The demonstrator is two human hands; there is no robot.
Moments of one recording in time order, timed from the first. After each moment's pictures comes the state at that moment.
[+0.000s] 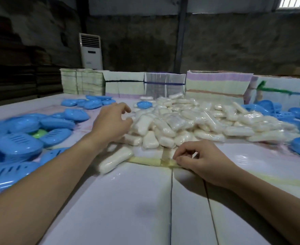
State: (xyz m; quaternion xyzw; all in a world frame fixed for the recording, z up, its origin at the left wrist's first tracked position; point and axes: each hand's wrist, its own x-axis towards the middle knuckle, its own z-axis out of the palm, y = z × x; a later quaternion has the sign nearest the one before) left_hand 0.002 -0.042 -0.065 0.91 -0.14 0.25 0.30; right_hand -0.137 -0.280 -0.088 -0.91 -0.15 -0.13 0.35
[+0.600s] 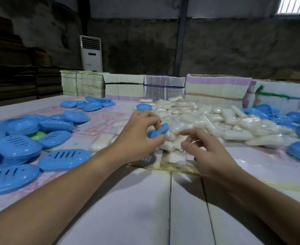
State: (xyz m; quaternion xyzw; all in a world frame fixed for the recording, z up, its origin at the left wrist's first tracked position) left_hand -0.056 -0.083 -0.066 0.83 -0.37 0.22 0.37; right_hand -0.128 -0.284 -0.088 -0.84 -0.07 -0.22 0.49
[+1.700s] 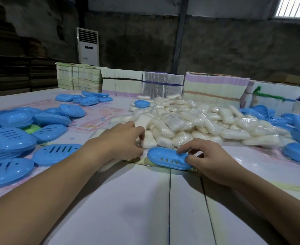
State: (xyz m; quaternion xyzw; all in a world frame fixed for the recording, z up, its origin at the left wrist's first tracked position) left_hand -0.039 -0.058 -0.068 0.96 -0.26 0.05 0.09; right_hand -0.132 -0.295 -0.086 -0.94 -0.09 -0.13 0.31
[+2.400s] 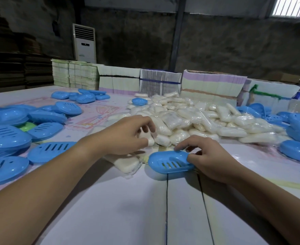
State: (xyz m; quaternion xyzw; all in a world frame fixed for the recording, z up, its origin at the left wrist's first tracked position) left_hand -0.047 -0.059 -0.063 0.88 -0.37 0.07 0.28; right_hand -0.133 -0.294 -0.085 -0.93 -0.11 -0.14 0.32
